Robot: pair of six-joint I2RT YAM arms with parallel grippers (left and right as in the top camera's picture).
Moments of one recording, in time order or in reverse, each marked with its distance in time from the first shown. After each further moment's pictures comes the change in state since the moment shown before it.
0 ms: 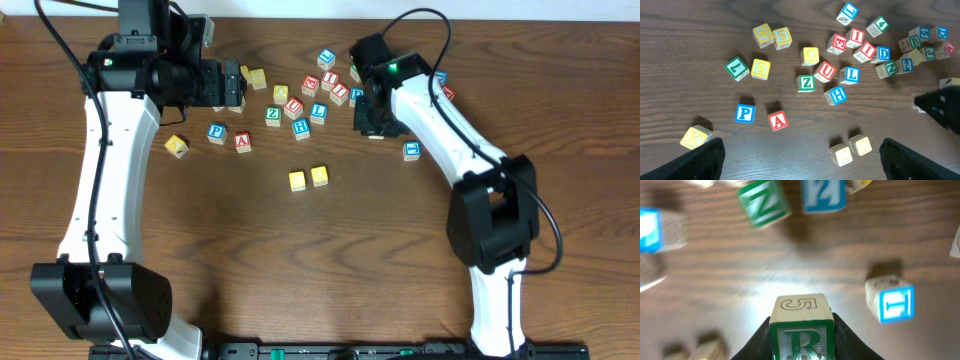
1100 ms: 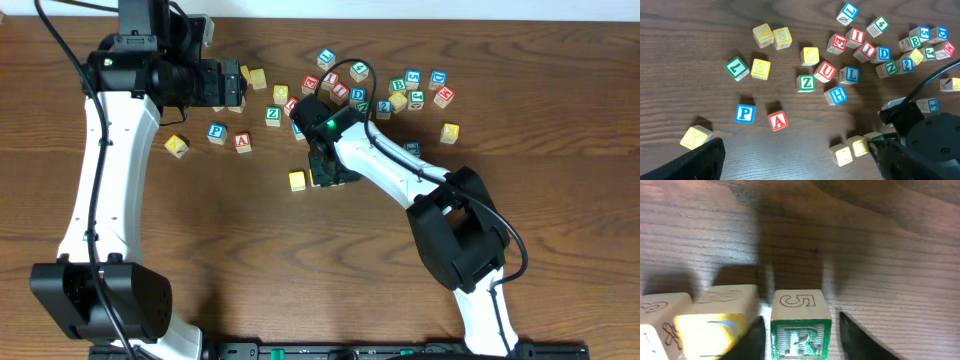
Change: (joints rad) left arm 0.000 0.000 0.000 0.000 0.000 0.000; right arm 0.232 0.009 -0.220 0.143 0.021 -0.004
